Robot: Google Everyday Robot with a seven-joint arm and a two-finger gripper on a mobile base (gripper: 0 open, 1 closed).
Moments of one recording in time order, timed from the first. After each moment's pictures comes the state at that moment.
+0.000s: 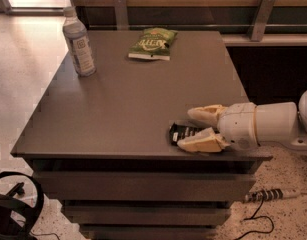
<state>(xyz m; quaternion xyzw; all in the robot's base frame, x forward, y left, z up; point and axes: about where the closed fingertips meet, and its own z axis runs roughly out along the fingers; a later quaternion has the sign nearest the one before) 0.469 -0.098 0.822 -0.52 0.69 0.24 0.45</state>
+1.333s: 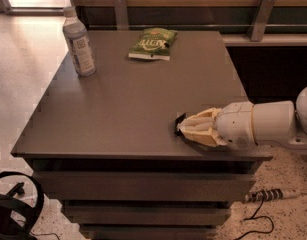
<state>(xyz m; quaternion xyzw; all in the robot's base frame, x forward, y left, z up) 0.468 -0.092 0.823 -0.52 0.69 0.24 0.45</state>
